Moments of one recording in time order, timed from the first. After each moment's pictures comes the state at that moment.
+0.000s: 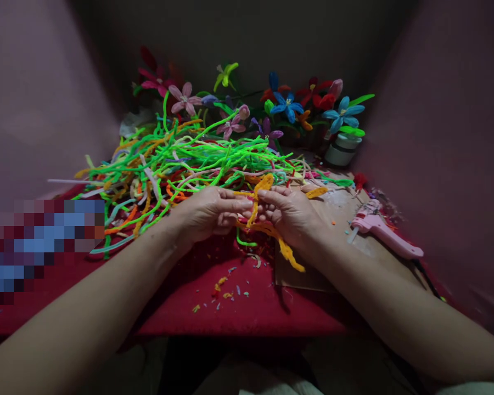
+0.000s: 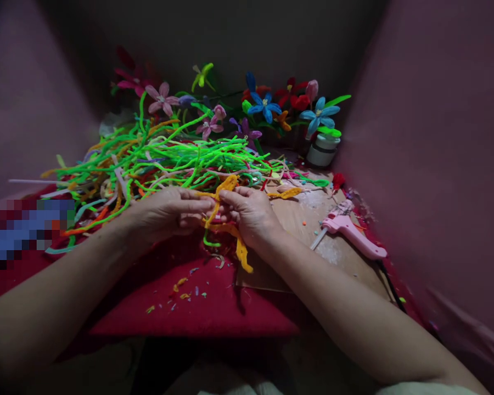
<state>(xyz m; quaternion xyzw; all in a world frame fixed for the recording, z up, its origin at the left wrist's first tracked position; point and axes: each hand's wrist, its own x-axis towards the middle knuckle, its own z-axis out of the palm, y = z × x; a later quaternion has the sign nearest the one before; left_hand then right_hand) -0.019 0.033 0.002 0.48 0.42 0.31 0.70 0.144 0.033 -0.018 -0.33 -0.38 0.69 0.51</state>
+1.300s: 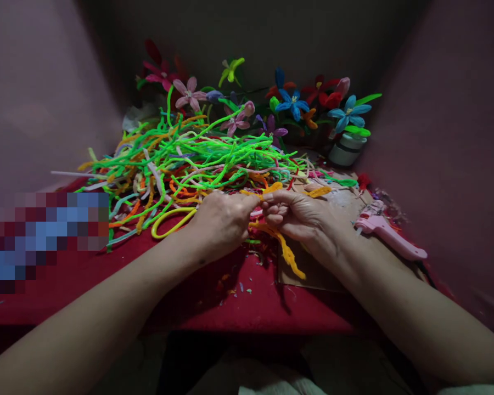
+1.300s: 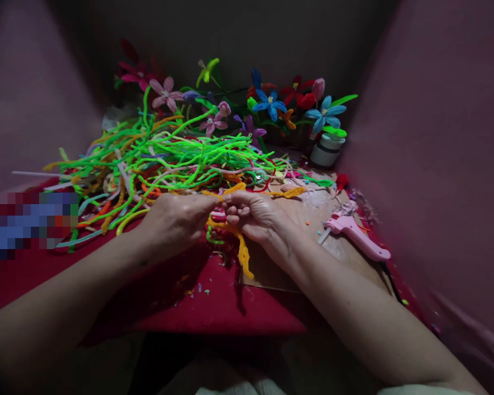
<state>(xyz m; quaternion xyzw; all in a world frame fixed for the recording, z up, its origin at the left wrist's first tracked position) -0.007 0.008 0.002 0.87 0.46 0.14 -0.06 0.148 0.032 0.003 -0.38 -0.22 0.79 0.42</state>
